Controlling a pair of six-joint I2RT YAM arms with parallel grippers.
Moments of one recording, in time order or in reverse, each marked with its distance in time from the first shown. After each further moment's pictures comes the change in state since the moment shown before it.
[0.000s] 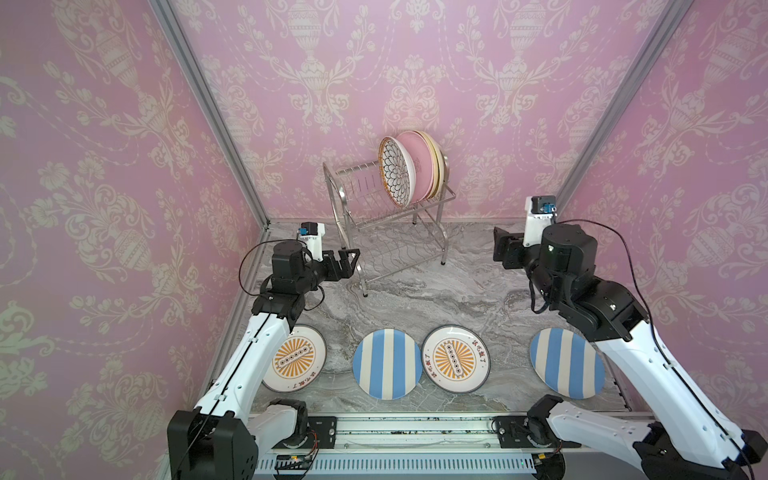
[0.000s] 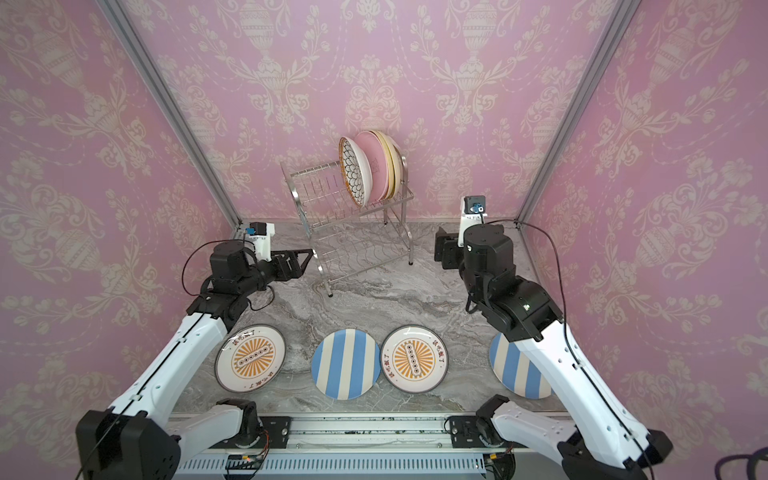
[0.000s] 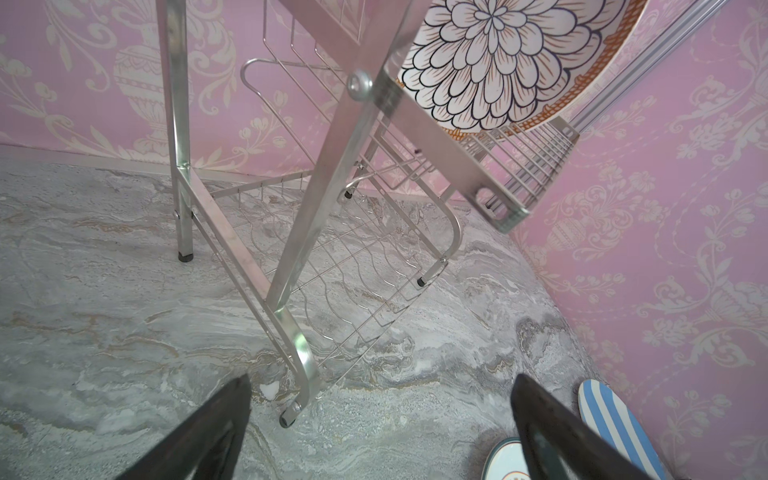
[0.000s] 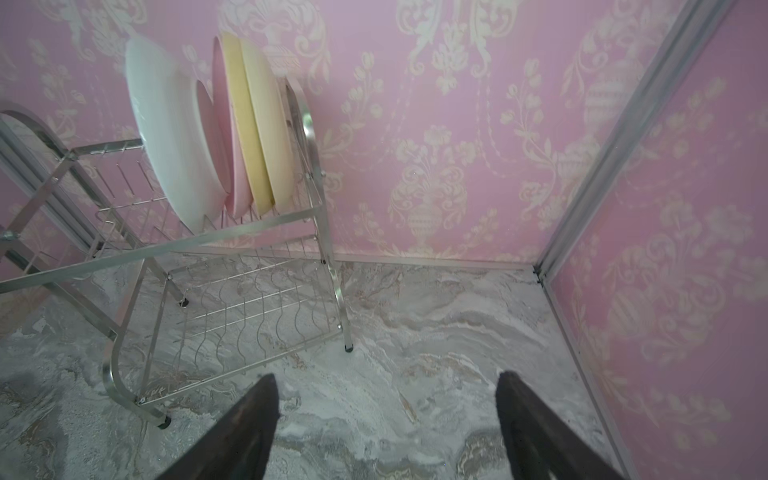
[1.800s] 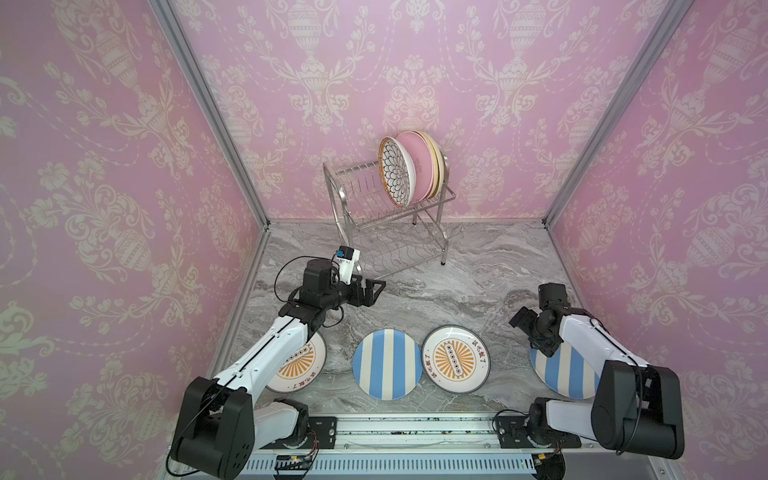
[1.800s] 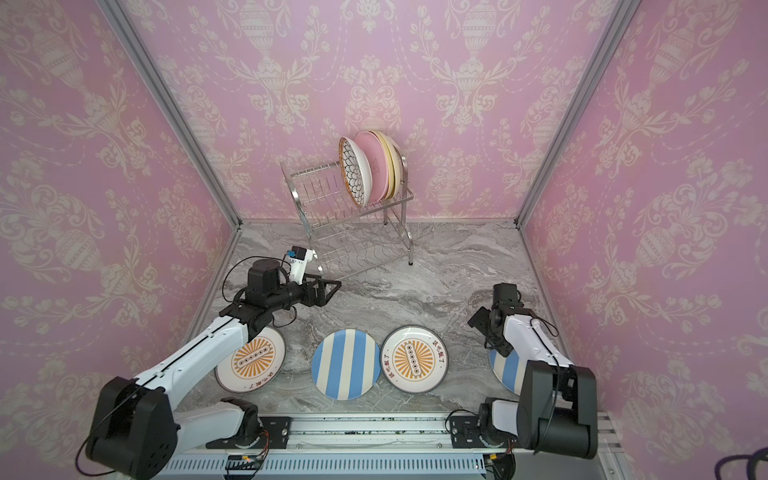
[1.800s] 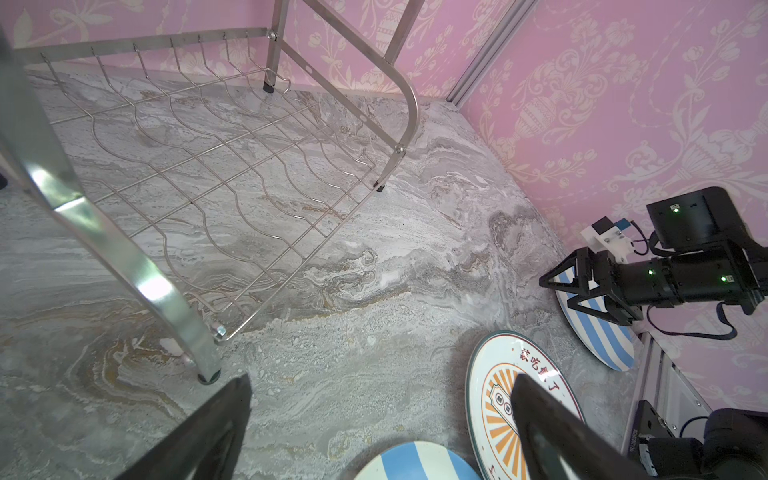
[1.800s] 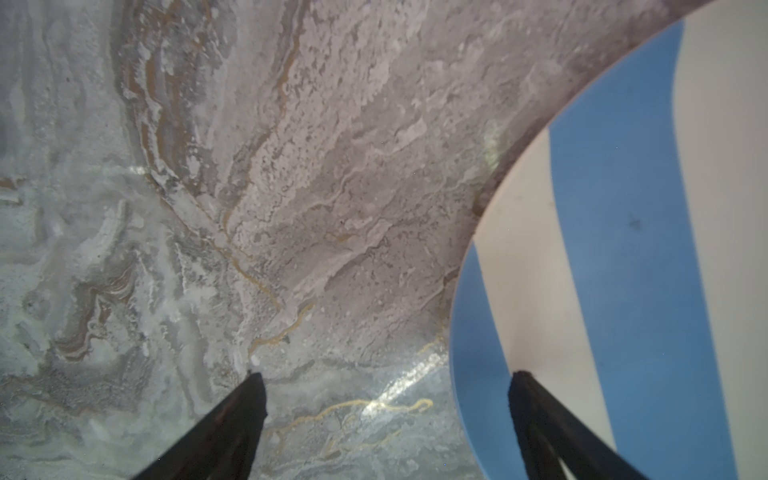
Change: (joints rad) left arm -0.154 0.085 -0.171 0.120 0.075 0.089; right arm -0.696 0.281 -0.710 0.113 -0.492 0.450
